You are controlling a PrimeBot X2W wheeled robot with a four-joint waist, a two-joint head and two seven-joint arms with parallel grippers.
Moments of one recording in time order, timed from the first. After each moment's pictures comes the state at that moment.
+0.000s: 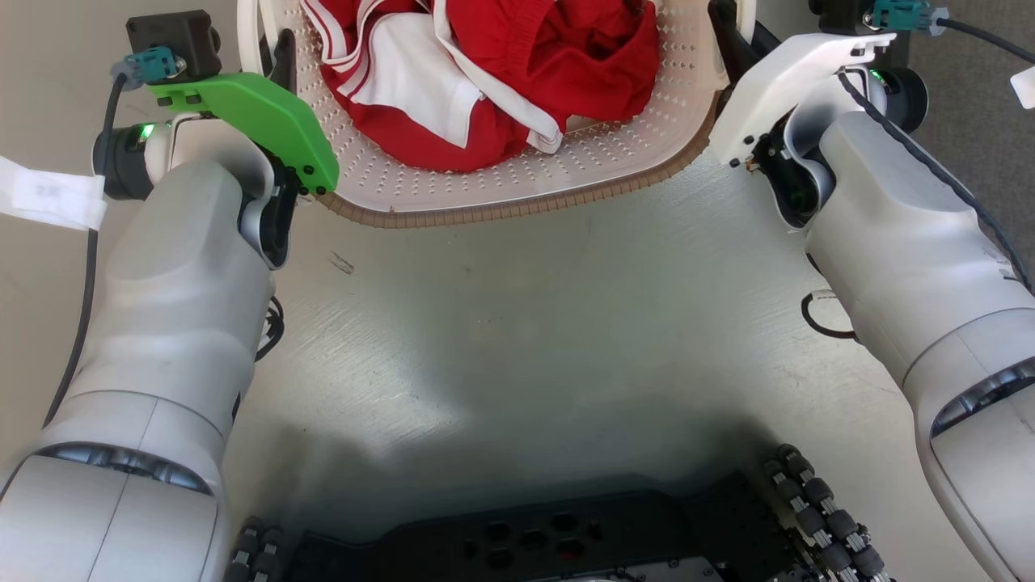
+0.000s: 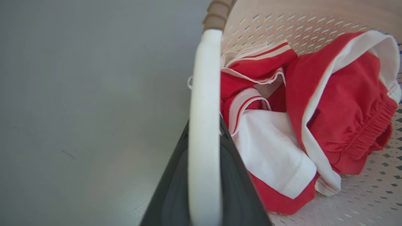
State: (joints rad) left arm -1.13 -0.01 -0.48 1.22 -0.65 -0.07 -0.21; right arm -1.12 -0.07 0.67 1.20 0.73 0.10 -0.22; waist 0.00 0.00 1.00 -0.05
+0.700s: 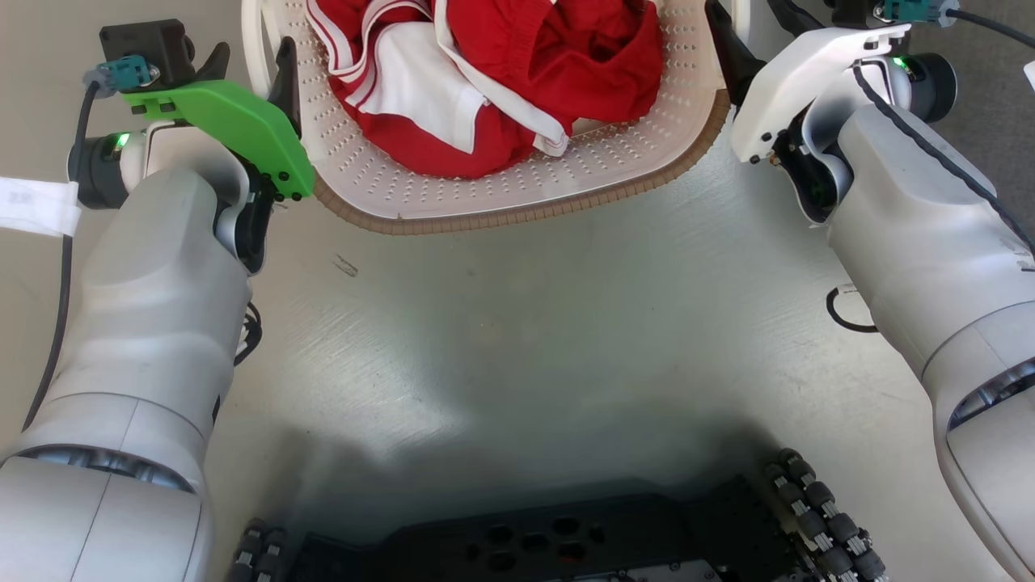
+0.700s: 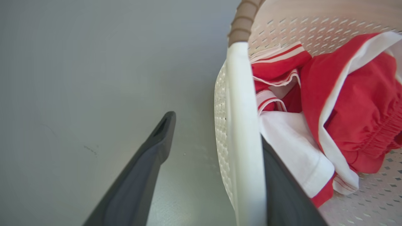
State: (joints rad) left arm -1.13 0.02 -0.48 1.25 -0.65 -0.10 -0.22; right arm -1.14 -0.10 0.71 1.22 0.69 0.10 -0.23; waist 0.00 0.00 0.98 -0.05
